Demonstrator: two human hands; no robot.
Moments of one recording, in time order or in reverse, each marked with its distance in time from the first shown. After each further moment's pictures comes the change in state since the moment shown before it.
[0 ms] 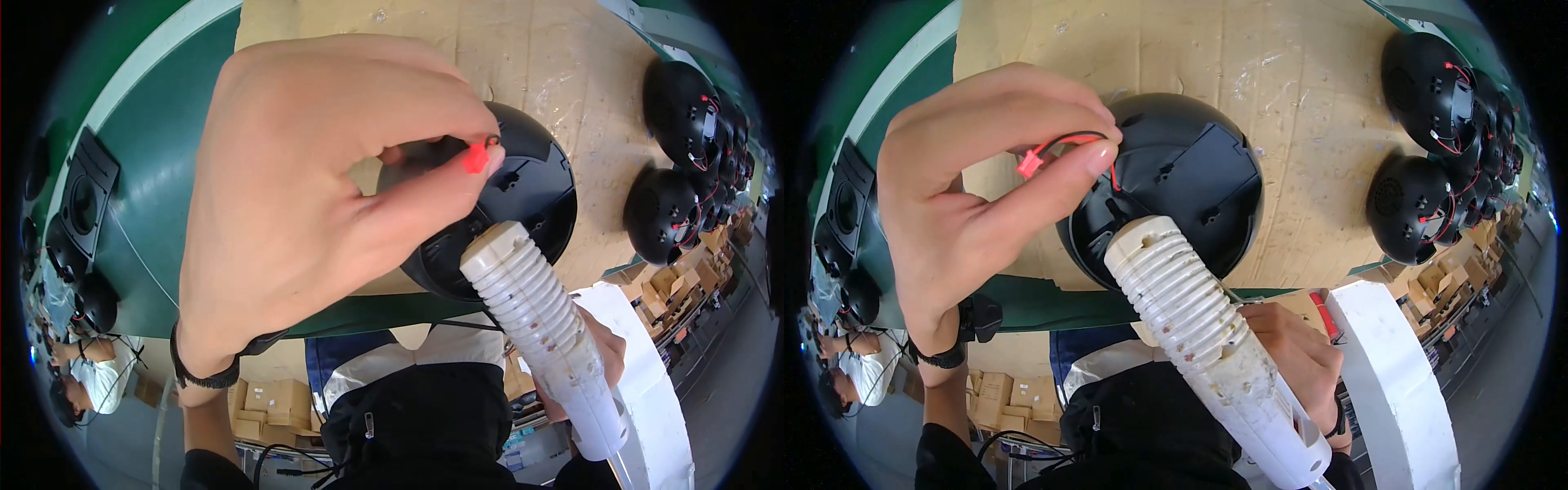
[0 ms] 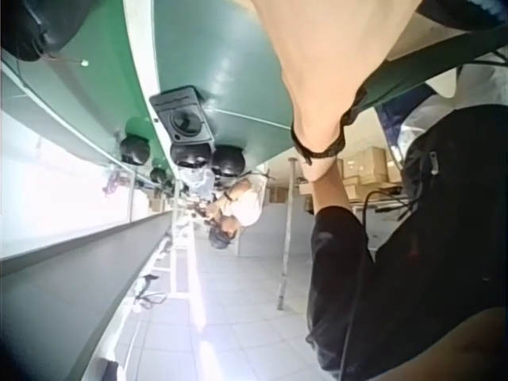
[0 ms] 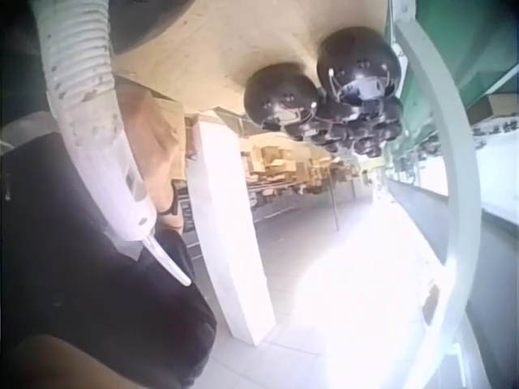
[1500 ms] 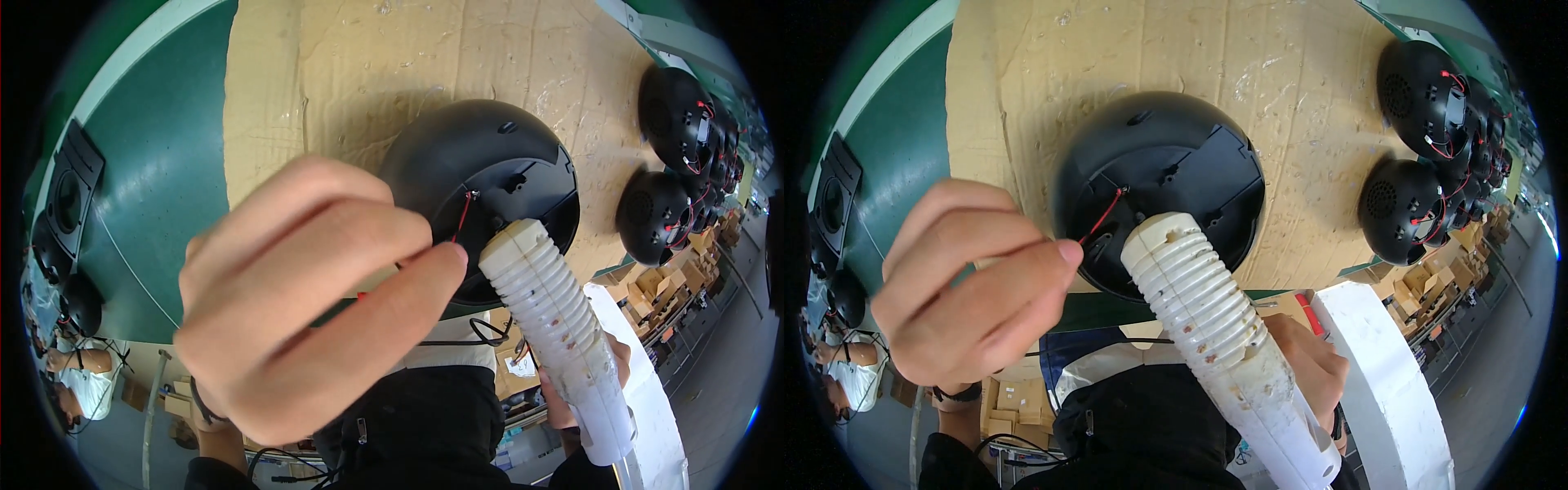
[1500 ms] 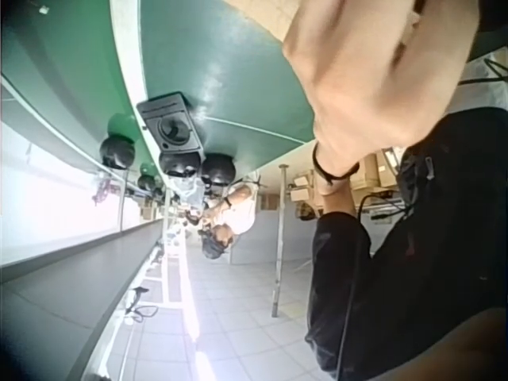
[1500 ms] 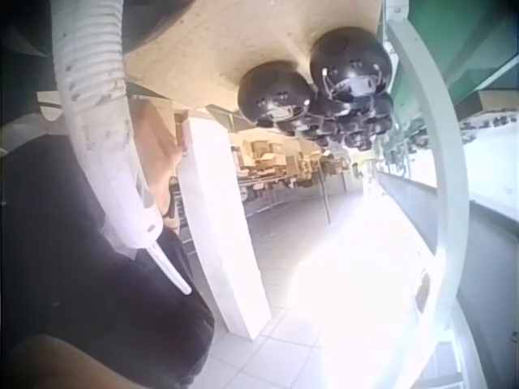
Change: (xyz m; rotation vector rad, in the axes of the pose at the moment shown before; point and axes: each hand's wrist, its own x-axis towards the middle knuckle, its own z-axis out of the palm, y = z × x) left_hand -0.045 -0.014 0.003 0.127 0.210 0.472; right_hand -0.012 -0.003 -0.012 -0.074 -0.023 -0.079
